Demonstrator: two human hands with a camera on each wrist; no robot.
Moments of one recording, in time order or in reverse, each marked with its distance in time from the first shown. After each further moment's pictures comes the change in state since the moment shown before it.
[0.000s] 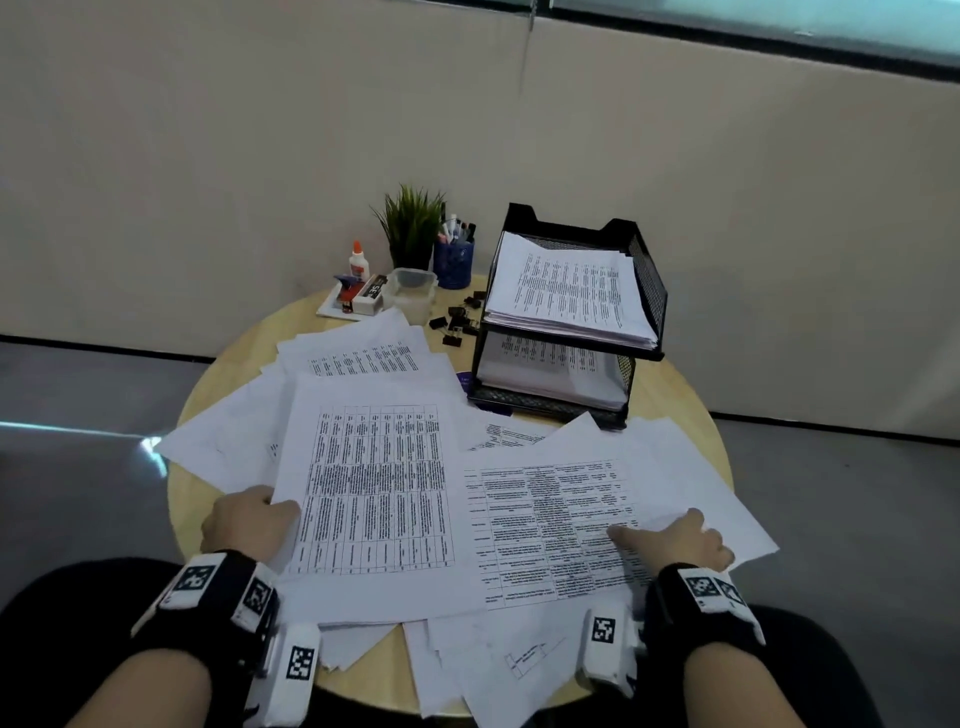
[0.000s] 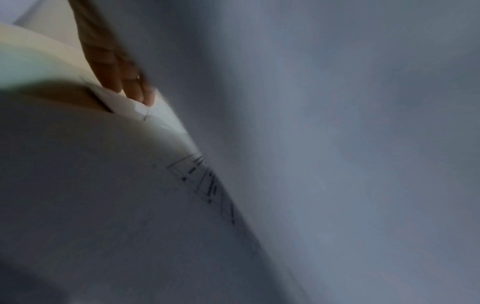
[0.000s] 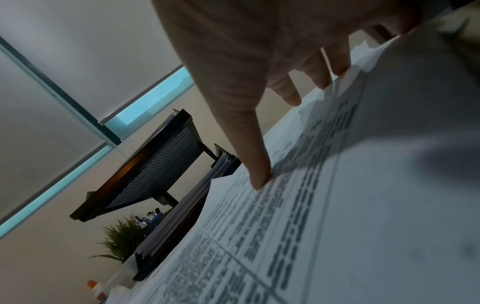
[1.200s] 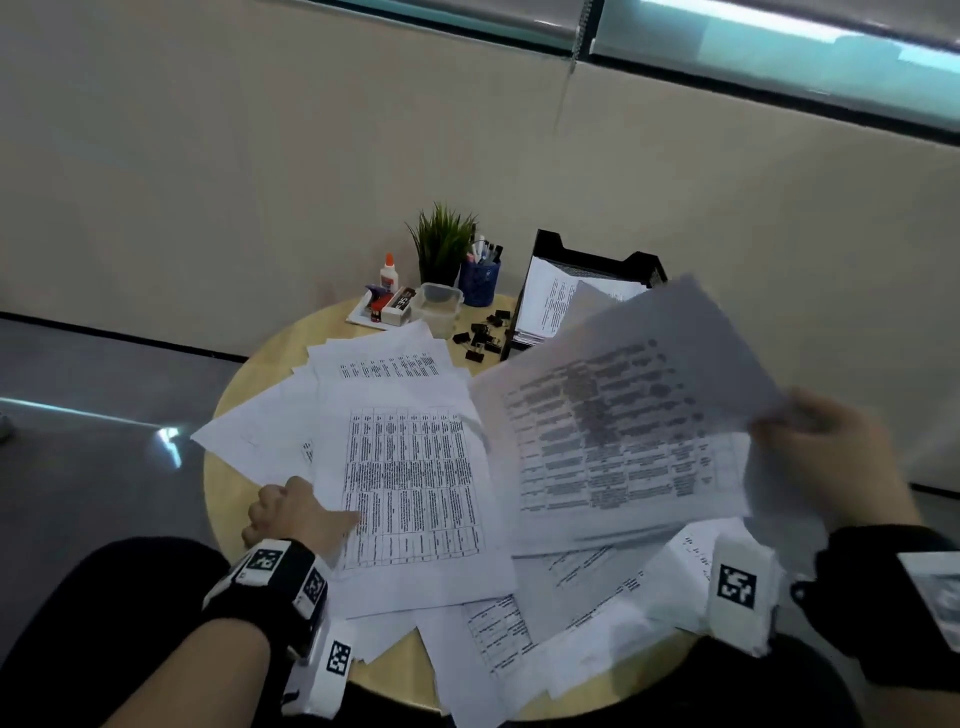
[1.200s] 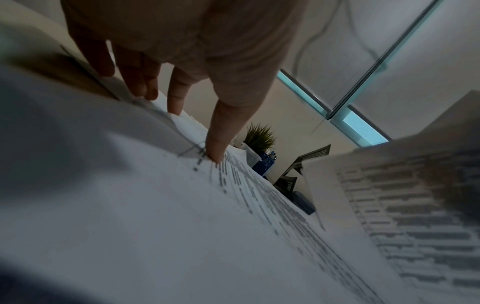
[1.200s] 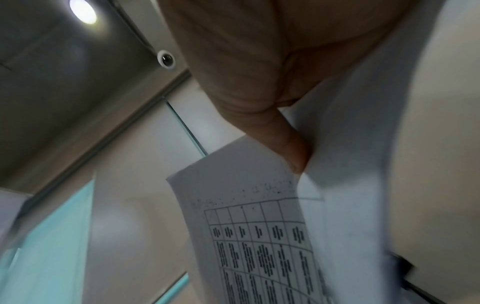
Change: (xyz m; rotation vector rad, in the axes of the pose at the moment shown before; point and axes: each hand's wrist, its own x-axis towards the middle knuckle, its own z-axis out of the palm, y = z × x) left_hand -0.004 0.004 0.016 0.237 0.021 0.032; right_hand -0.061 -0.047 -0.162 0.354 0.288 -0.687
